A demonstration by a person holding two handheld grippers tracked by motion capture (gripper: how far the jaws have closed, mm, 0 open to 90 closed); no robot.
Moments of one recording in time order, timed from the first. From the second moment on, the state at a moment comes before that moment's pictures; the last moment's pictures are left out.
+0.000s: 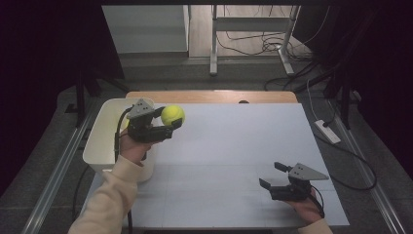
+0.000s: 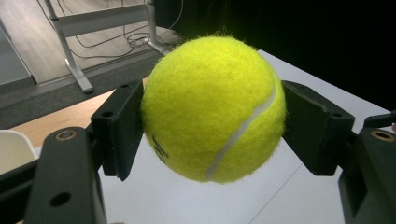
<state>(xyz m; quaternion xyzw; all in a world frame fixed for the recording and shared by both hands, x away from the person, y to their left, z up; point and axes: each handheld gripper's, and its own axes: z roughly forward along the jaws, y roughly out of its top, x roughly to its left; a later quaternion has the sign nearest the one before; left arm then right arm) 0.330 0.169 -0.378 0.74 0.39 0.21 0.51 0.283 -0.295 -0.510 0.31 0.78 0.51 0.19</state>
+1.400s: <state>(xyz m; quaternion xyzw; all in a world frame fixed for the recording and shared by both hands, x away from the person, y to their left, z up) 0.329 0.222 -0.384 0.70 0.45 0.24 0.49 0.282 -0.295 -0.510 0.32 0.78 0.51 0.19</state>
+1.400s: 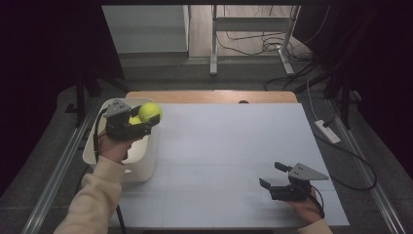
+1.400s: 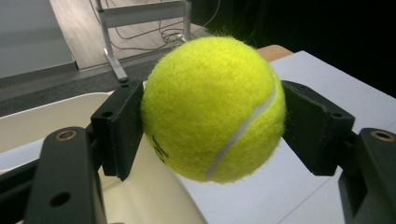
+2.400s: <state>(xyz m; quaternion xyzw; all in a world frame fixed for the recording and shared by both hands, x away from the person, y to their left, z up) 0.331 0.265 -0.391 0.69 0.50 0.25 0.46 0.283 -0.294 -0.511 0.32 0.78 0.50 0.19</state>
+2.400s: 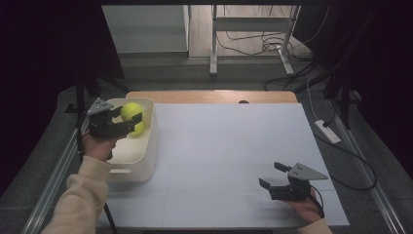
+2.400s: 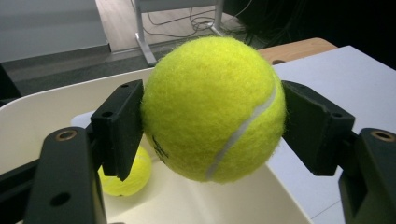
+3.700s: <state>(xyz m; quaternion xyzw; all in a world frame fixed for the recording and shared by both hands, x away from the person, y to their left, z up) 0.348 0.294 -0.408 0.71 0.56 0.21 0.36 0.283 -0.294 -0.511 0.32 0.78 0.50 0.19</state>
